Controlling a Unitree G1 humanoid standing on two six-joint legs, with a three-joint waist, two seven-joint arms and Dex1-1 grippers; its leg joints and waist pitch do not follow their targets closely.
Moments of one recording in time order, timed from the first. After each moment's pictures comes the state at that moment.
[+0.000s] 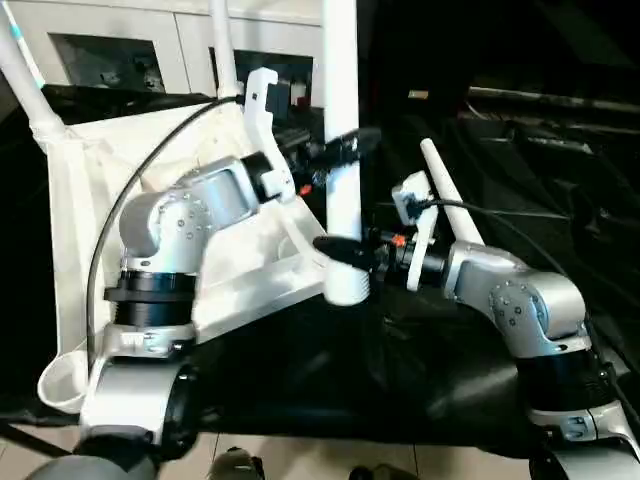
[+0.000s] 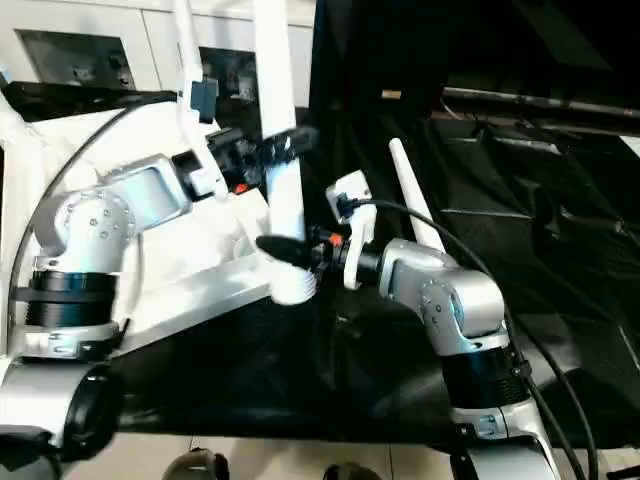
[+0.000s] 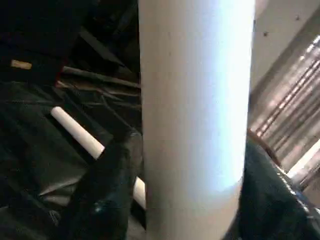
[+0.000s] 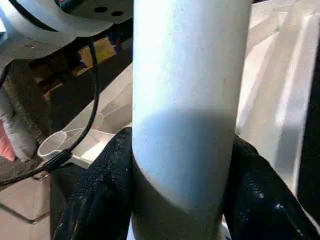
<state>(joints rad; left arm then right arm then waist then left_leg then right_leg) -0.82 0.14 0.16 0.19 -0.65 0.87 -0.51 -0.51 -0.24 0.07 0.02 0.54 0.81 0.75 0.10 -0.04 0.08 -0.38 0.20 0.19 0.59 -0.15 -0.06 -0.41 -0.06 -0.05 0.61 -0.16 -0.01</state>
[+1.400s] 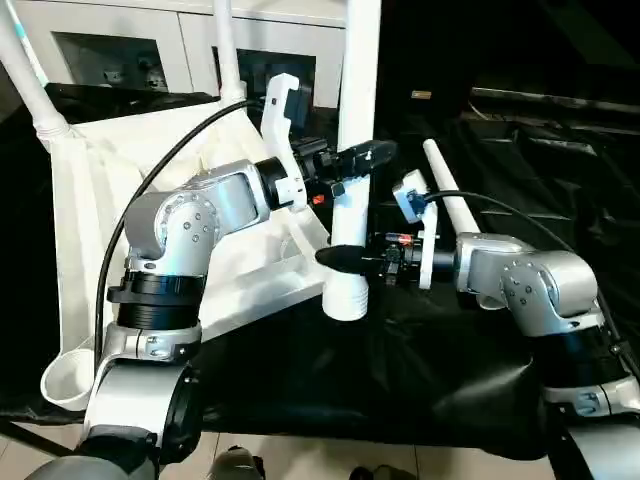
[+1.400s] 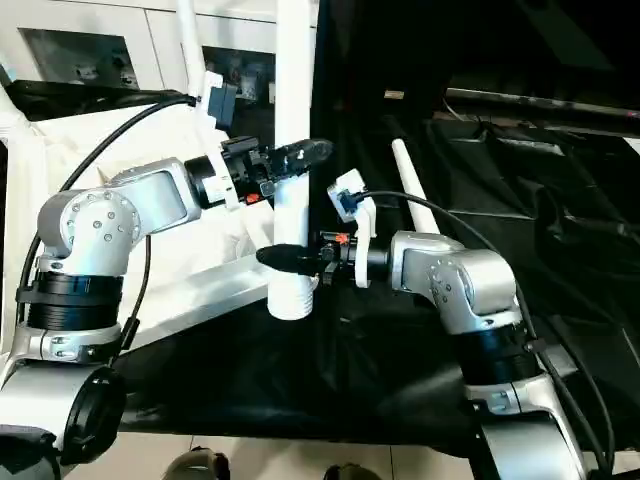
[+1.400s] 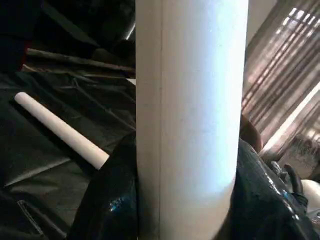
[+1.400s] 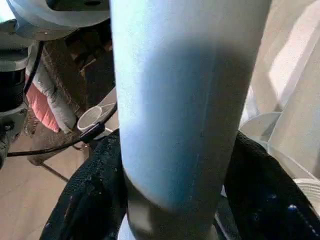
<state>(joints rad) -0.82 0.15 0.08 0.14 -0.67 0.95 -0.58 -0.59 -0.32 0.10 0.10 0.58 0.95 0.90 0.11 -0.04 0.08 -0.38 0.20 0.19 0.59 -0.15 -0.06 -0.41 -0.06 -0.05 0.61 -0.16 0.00</state>
